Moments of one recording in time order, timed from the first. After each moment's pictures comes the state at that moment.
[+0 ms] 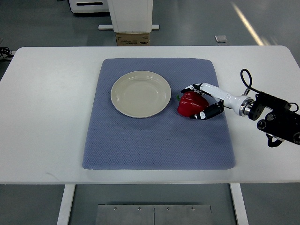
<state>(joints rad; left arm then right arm) -0.02 0.00 -0.21 -0.18 0.05 -0.02 -0.14 1.03 -0.42 -0.08 0.95 -0.84 -0.08 0.40</state>
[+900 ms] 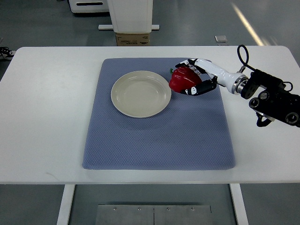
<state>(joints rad) -0.02 0.00 -0.21 -0.18 0.05 -0.02 -0.14 1.14 -0.35 0.00 0.92 -0.80 -0.08 0.30</state>
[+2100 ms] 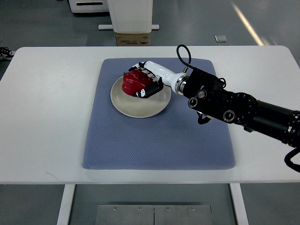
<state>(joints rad) -0.02 0.00 -0.21 -0.18 0.05 -0.02 -0.14 1.21 0.00 0.00 0.77 -0.77 -0.14 0.06</state>
